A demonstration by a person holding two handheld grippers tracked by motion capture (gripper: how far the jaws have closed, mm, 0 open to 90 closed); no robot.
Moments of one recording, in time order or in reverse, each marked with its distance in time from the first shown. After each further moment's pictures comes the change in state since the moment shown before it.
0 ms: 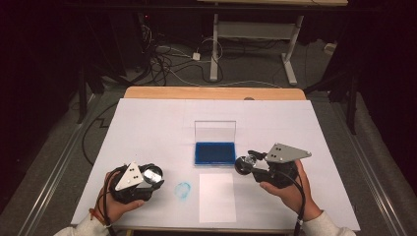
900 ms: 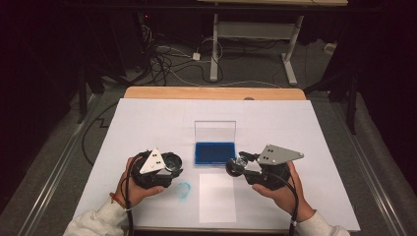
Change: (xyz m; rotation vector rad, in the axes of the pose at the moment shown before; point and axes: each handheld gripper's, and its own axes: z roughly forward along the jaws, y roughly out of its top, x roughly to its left) left arm 0.003 0.048 0.037 -0.005 -0.037 0.034; right arm 0.014 0.009 0.007 -0.026 0.049 -0.015
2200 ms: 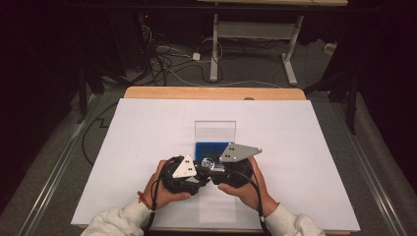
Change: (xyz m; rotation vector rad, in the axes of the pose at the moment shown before) left arm -0.041 0.035 0.053 0.012 -0.161 0.077; right arm 0.038 0.026 0.068 -0.020 0.137 0.016
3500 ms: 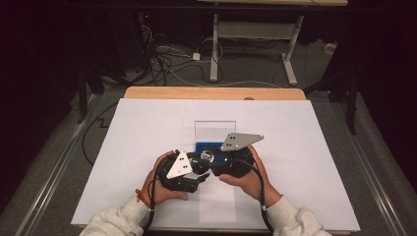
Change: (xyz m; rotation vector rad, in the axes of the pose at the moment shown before) left arm 0.003 0.001 -0.009 -0.104 0.099 0.013; right arm -0.017 0.021 -0.002 -0.009 0.082 -0.010
